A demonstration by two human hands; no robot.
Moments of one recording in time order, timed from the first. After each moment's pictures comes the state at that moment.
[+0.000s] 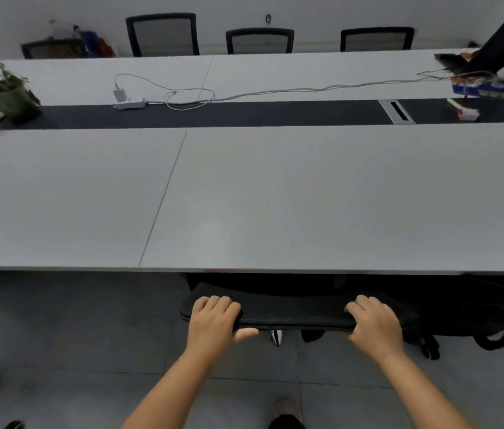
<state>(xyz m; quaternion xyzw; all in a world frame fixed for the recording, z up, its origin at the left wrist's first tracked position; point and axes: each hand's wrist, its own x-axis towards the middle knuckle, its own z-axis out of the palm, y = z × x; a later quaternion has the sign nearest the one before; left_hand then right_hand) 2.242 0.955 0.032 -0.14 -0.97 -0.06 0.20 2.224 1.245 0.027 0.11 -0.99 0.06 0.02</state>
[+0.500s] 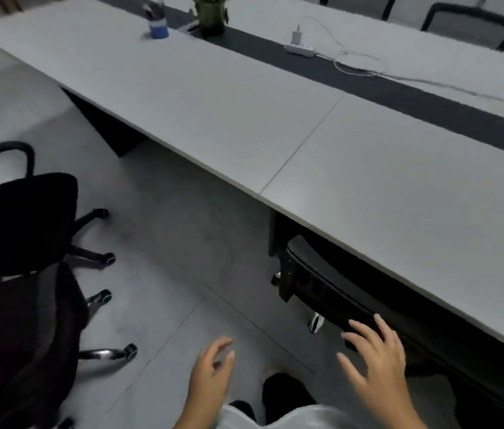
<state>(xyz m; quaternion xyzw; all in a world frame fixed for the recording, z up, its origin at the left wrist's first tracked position) 2.453 0.946 0.021 0.44 -0.67 -0.60 0.07 2.301 1.144 0.044 0.34 -0.92 0.20 -0.03</state>
